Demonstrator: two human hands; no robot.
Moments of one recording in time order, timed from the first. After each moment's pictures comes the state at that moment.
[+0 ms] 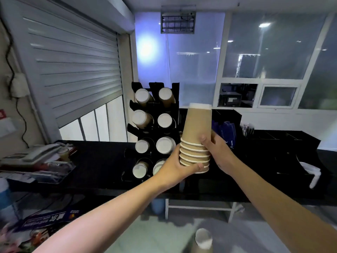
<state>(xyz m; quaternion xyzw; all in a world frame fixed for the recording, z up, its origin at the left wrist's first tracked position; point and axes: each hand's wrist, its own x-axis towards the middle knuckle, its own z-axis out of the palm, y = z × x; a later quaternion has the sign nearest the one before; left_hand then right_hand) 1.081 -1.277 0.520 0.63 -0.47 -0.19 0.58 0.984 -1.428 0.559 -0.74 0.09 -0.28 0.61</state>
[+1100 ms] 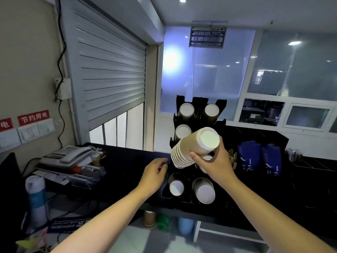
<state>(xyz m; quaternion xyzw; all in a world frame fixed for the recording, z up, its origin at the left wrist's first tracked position) 1.287 -1.173 0.463 0.77 -0.35 0.04 0.53 1.121 -1.331 0.558 -0.80 0.05 -0.41 0.43</state>
